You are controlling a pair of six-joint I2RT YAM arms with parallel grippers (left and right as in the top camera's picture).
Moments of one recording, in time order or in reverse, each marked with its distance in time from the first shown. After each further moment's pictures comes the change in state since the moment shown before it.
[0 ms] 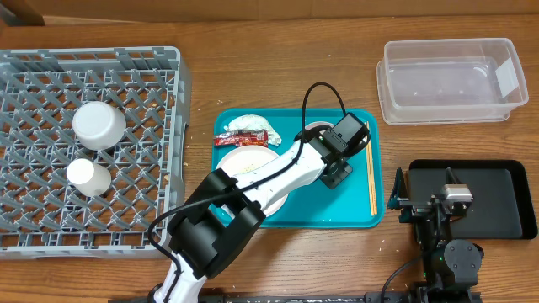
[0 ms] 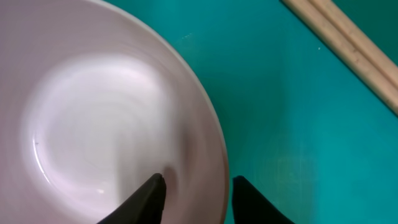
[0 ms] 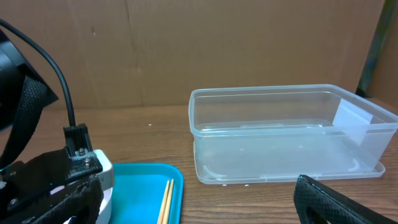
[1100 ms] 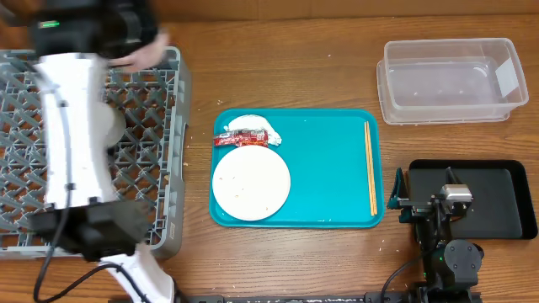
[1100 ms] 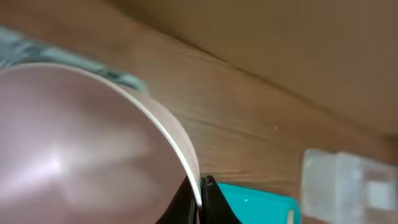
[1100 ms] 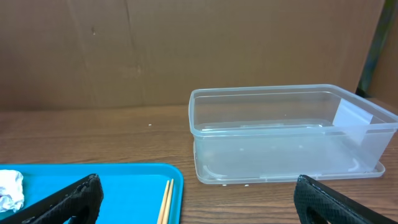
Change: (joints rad) left arm 0.998 -0.133 0.780 -0.547 0.411 -0.379; right arm 0.000 0.000 0.000 0.000 0.000 0.000
